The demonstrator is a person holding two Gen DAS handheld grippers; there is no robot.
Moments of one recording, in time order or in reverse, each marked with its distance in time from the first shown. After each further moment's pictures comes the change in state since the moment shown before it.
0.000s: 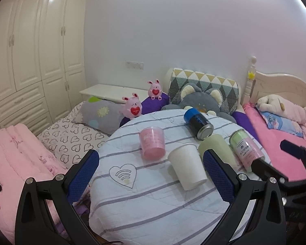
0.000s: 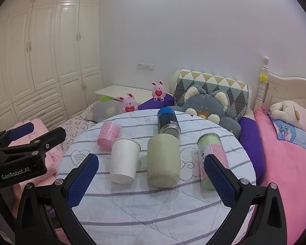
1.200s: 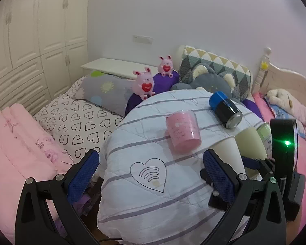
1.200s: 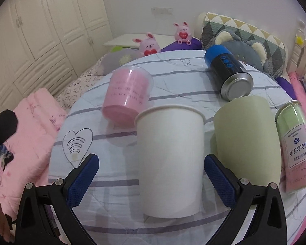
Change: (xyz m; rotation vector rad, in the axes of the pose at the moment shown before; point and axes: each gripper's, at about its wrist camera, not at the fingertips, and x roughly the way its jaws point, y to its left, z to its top) left arm 0.076 0.062 0.001 -0.053 0.174 -0.008; right arm 0.155 0.061 -0.017 0.048 0.398 0.126
